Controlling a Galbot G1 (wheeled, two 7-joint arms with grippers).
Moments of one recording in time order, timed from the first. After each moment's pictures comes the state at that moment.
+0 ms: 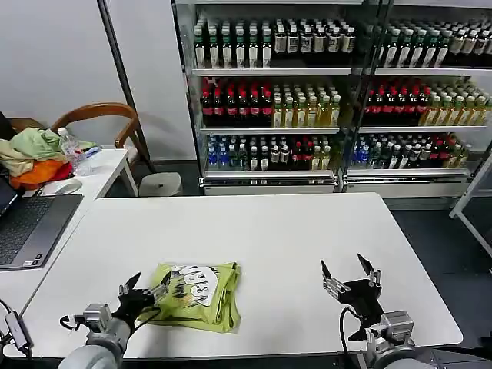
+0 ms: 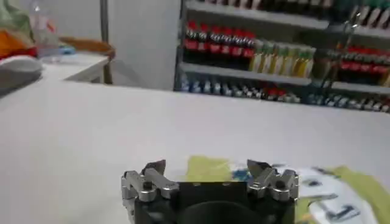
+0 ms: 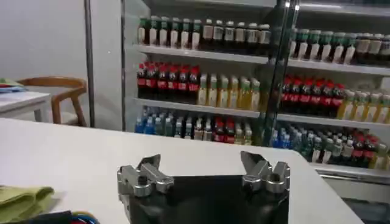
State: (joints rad) left arm 1.46 -1.09 -0.54 -1.98 -0.64 0.36 -0.14; right arm -1.53 1.11 0.46 2.30 0.33 -0.40 0.22
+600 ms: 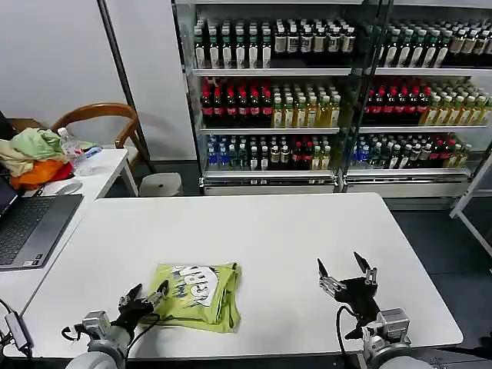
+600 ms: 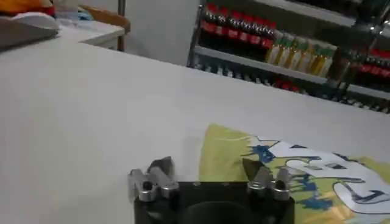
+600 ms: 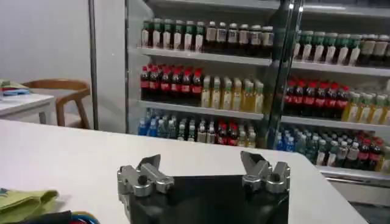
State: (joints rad) left arm 1.47 -1.14 -0.54 -1.91 -0.70 0.35 -0.12; right arm -1.52 1.11 0.45 2.29 0.32 -0.40 0.22
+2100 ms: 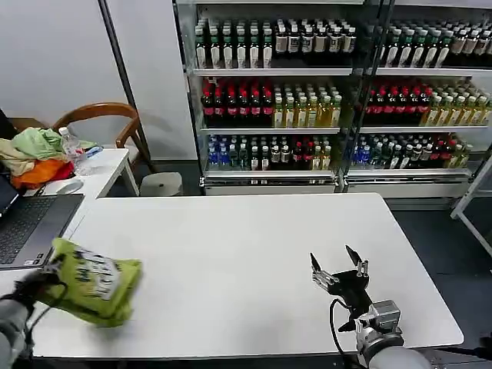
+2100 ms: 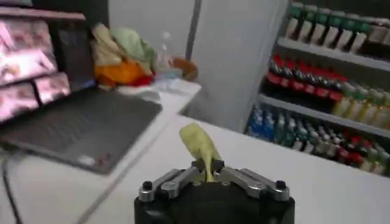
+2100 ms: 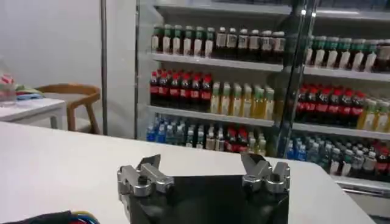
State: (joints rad) left arm 1.55 -0.91 -1.04 -2.06 -1.08 0.54 -0.26; right arm -1.46 1.10 0.40 2.26 0.33 -0.38 0.21
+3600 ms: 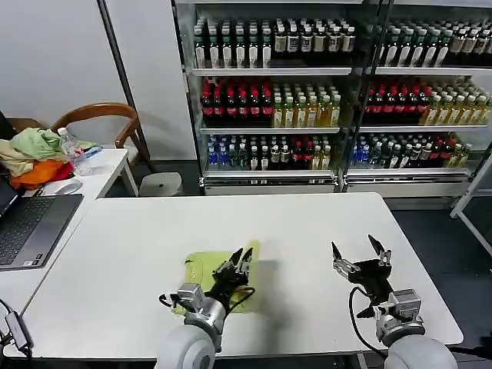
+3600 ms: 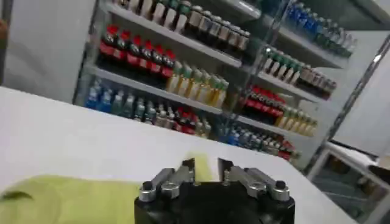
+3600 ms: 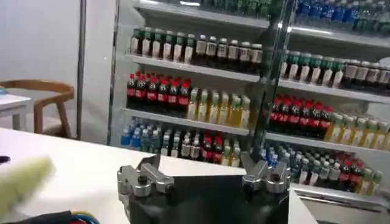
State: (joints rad) left arm 1.25 -1.48 -0.16 -2.02 -0.48 0.42 -0.17; right arm -1.42 1.06 0.50 2.23 0.34 -0.40 0.21
